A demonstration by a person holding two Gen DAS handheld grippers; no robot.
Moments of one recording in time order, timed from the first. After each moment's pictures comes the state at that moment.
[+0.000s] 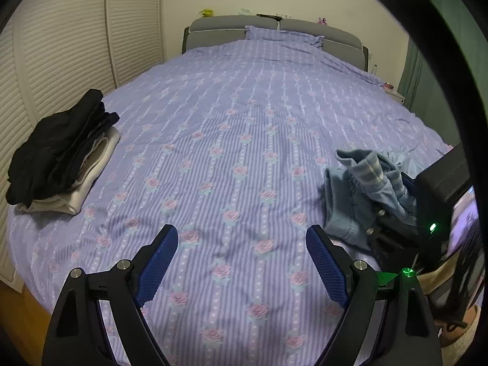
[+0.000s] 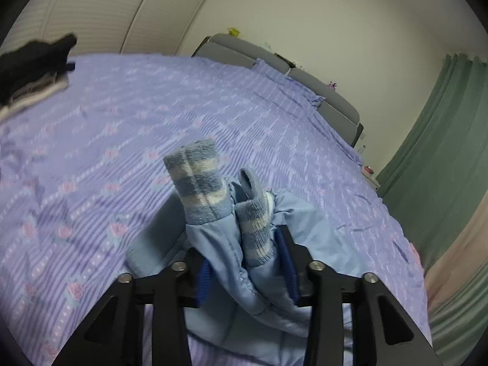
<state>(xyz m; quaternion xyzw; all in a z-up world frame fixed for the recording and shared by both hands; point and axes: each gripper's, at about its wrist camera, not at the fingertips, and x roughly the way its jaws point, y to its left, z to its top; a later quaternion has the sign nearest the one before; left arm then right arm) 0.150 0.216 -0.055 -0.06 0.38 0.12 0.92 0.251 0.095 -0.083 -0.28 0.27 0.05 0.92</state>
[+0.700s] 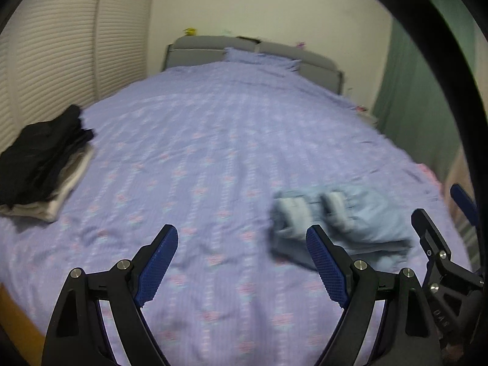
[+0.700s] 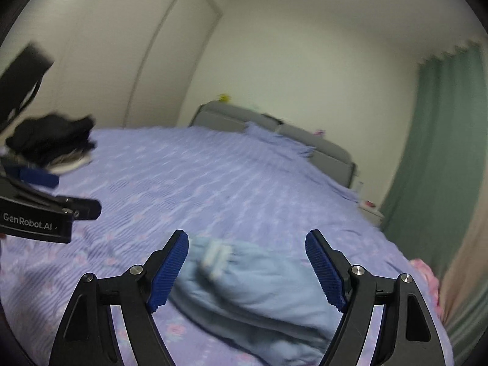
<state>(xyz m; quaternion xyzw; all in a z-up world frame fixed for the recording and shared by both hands) 0.138 0.177 -0.026 -0.09 0.32 0.04 0.94 0.142 0.019 0.004 -0.16 0.13 0.07 0.98</state>
